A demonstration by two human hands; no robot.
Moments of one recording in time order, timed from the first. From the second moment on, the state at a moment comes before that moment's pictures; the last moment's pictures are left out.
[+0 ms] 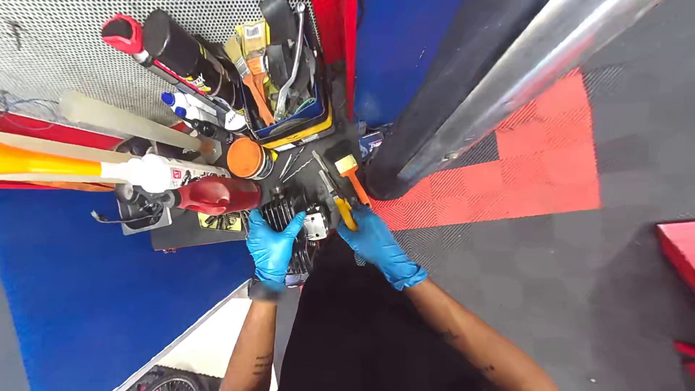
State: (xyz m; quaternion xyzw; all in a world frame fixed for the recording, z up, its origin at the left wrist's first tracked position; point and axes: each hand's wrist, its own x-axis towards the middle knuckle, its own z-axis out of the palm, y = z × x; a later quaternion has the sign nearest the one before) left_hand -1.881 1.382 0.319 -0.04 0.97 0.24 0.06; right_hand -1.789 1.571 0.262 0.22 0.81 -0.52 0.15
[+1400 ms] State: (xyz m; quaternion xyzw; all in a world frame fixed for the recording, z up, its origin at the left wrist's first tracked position) left_hand -1.922 1.363 0.299 0.27 0.84 0.44 0.14; right_hand -1.758 1.649 0.259 -0.10 0.94 -0.29 0.12
